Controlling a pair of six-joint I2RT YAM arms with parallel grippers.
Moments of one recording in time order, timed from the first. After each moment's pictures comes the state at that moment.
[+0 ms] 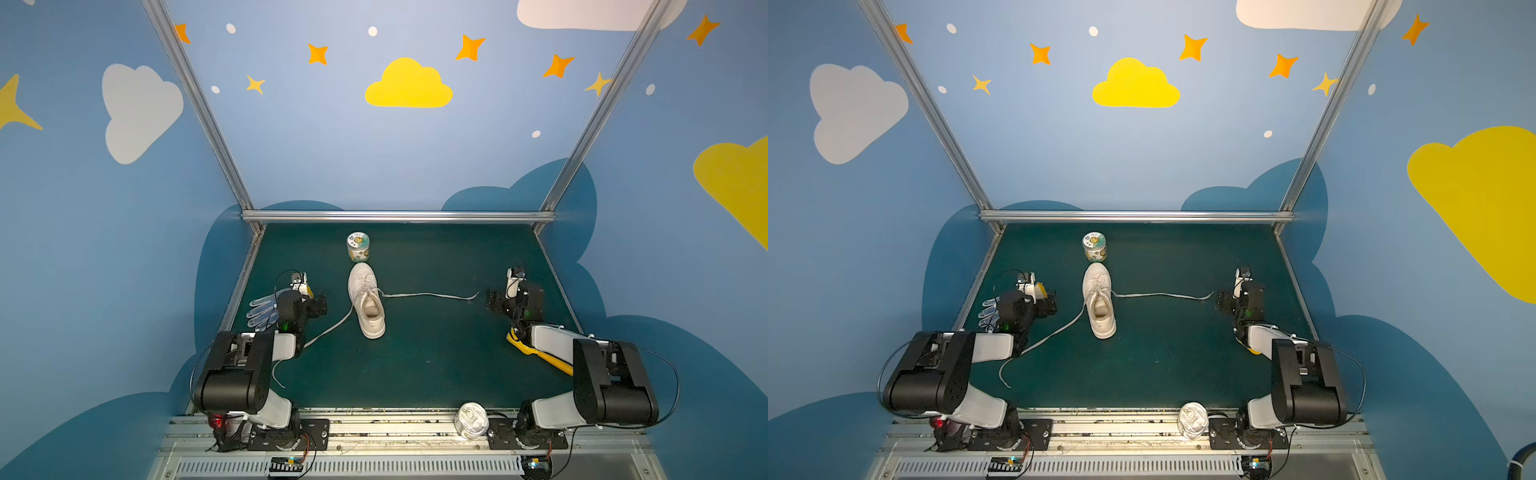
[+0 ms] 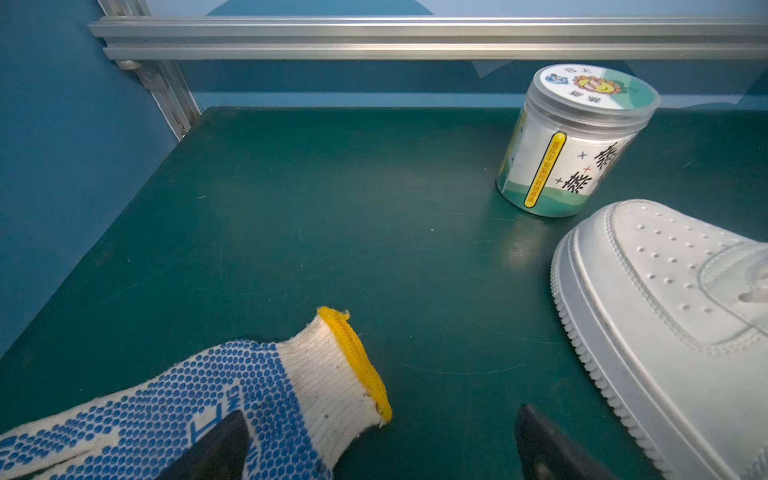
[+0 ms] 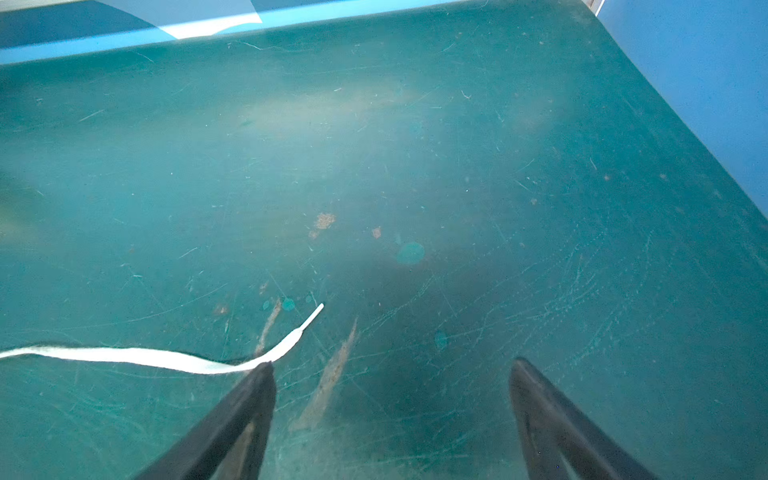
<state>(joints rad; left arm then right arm) 0.01 1.53 0.39 0.70 -0.04 -0.03 0.03 1.45 0.51 0.36 -0.01 0.07</state>
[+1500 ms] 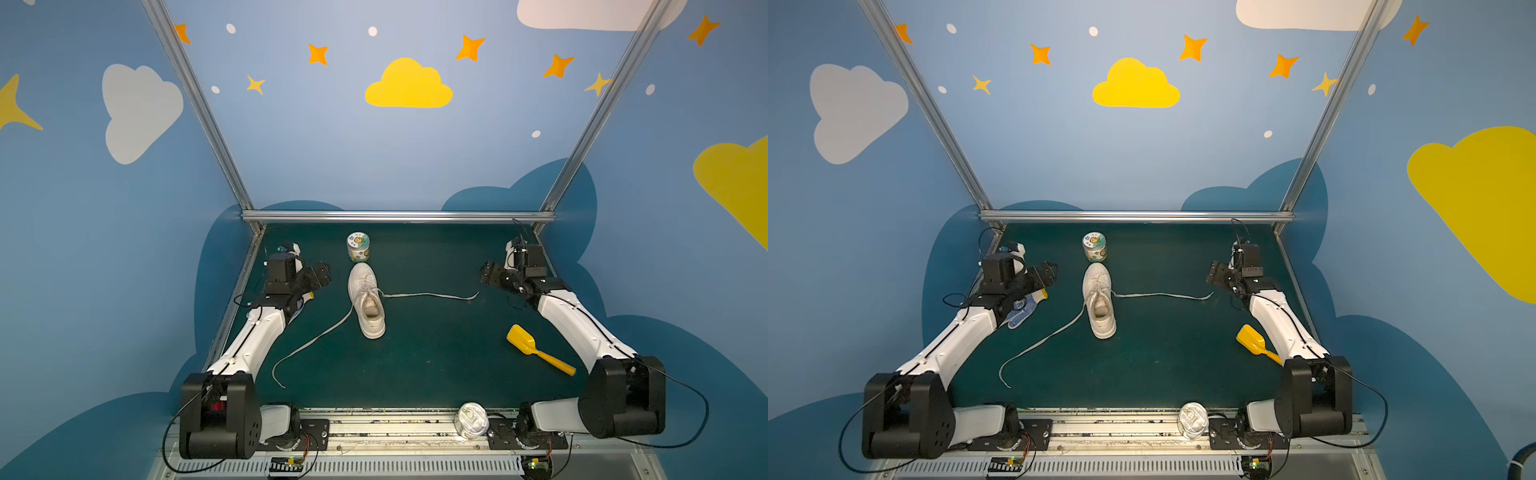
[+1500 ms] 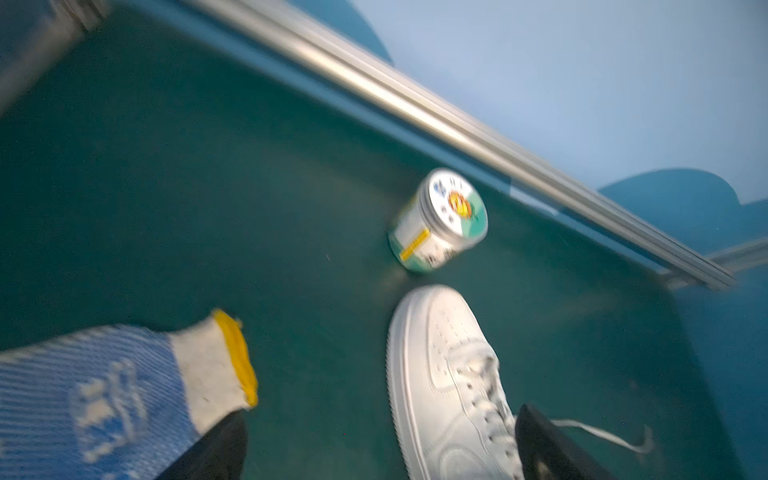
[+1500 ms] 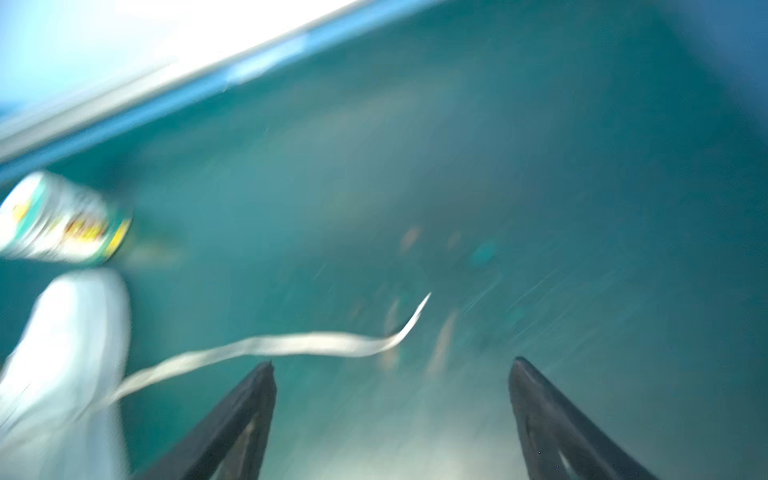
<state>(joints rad) 0.00 1.33 0.82 -0.14 0.26 -0.51 0.17 1.40 1.04 -0.47 -0.08 0.38</state>
